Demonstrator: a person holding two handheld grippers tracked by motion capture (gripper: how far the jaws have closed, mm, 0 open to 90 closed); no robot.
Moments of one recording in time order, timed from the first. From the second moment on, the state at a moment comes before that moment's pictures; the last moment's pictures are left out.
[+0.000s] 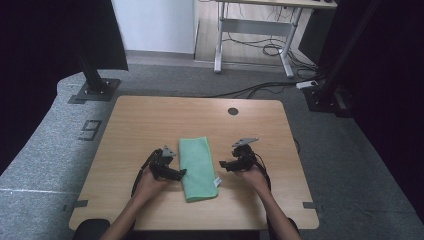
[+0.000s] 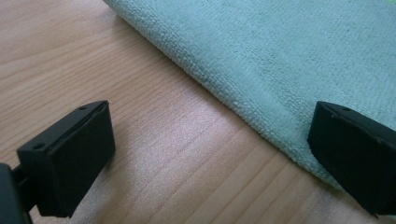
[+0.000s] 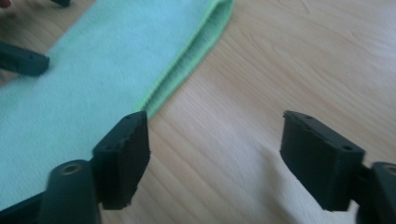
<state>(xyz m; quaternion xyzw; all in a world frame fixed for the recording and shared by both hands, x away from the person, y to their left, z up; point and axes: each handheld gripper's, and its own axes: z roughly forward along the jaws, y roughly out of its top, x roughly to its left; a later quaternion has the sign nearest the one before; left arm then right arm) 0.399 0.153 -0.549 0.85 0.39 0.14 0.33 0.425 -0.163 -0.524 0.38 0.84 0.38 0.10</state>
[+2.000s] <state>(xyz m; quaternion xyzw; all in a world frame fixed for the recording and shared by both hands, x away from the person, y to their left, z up) 0.401 0.156 -0.549 0.85 0.39 0.14 0.33 0.507 -0.099 -0.536 0.37 0.86 0.33 0.11</state>
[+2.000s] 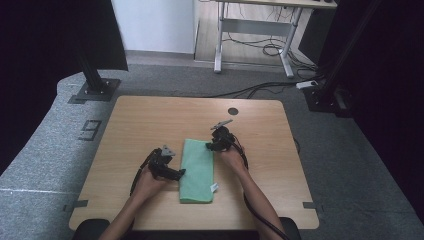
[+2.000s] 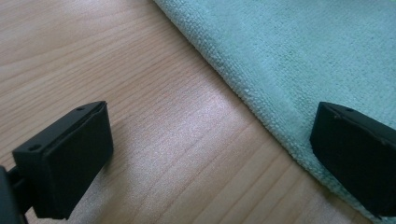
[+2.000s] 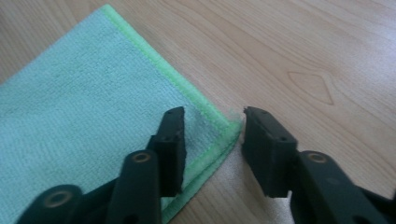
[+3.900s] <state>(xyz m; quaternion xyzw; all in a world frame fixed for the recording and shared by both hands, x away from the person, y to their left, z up) 0.400 0.155 -0.549 0.85 0.40 0.14 0.33 0.410 -0.116 -0.450 0.26 0.87 0.41 0.11</state>
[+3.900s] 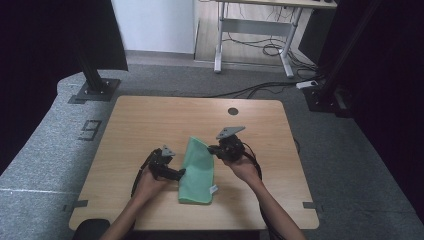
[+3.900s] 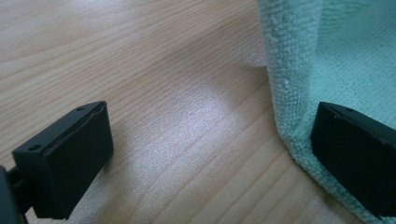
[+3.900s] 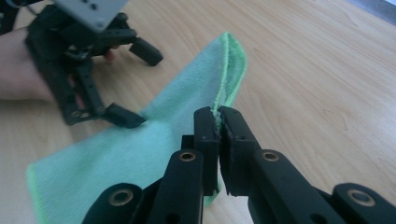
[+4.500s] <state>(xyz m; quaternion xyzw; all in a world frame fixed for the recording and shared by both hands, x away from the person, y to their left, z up) 0.399 0.154 -0.549 0.85 0.40 0.14 0.32 0.365 -0.122 -0.464 0.24 0.87 0.41 0.08</state>
